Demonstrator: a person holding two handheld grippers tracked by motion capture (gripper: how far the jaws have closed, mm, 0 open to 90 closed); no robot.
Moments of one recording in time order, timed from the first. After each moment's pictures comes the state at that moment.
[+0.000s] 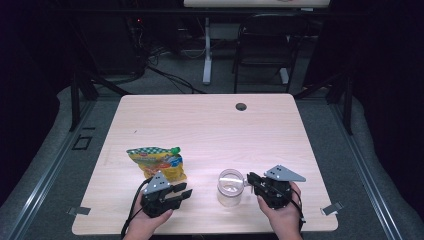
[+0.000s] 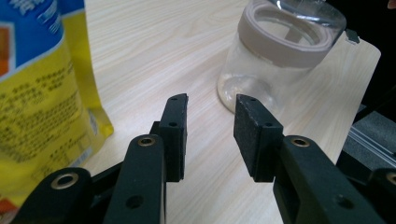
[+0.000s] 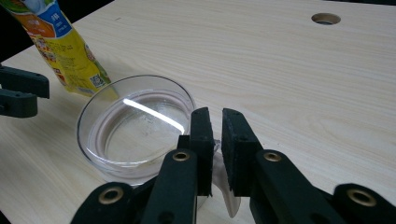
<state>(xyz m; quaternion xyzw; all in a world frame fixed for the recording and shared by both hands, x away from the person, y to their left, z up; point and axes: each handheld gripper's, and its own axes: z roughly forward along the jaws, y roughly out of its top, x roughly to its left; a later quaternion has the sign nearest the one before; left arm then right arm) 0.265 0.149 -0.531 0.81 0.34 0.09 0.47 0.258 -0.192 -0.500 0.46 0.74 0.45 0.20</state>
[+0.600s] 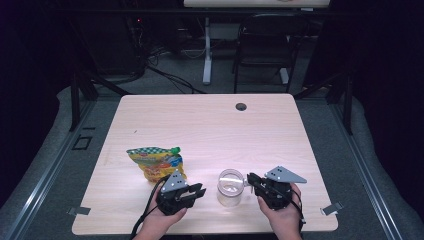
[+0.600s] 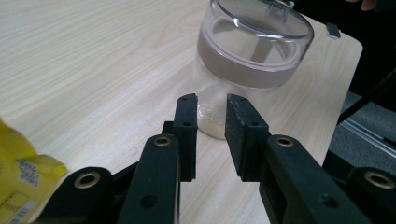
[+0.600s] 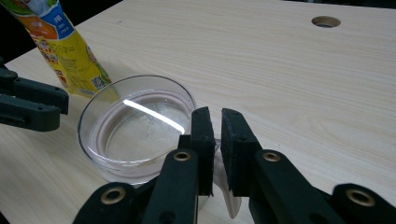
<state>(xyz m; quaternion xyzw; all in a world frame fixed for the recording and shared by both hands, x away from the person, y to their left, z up) 0.268 0.110 -0.524 0.83 0.30 0.08 0.47 0.256 -0.194 -0.503 0.46 0.73 0.46 0.20</state>
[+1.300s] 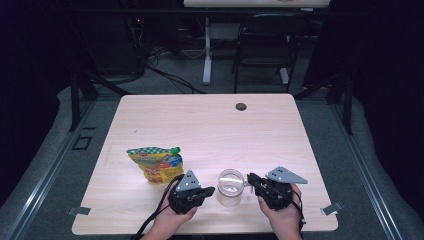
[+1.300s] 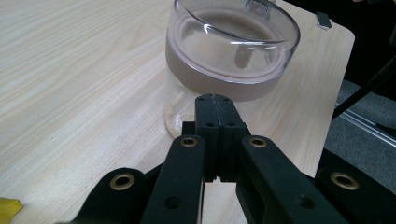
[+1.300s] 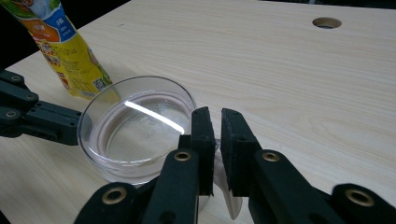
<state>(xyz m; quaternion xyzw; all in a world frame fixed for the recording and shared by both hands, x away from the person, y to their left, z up) 0.273 0.081 -0.528 0.84 0.28 0.07 0.45 0.256 -0.195 -0.504 0.46 0.73 0.46 0.20</state>
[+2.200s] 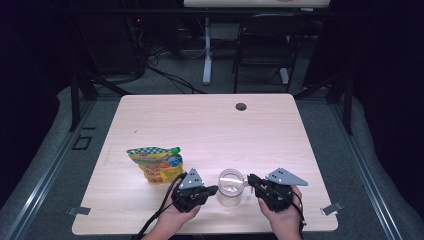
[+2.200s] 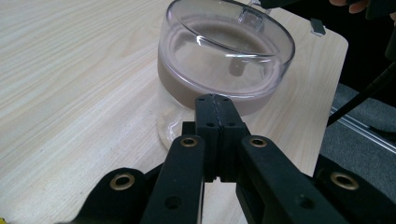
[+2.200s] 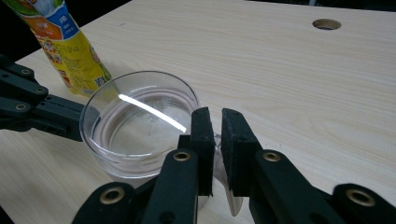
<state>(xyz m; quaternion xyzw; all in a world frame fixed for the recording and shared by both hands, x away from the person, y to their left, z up) 0.276 0.074 -0.524 0.84 0.28 0.06 0.46 0.252 -0.195 -0.504 0.45 0.73 0.46 0.21</state>
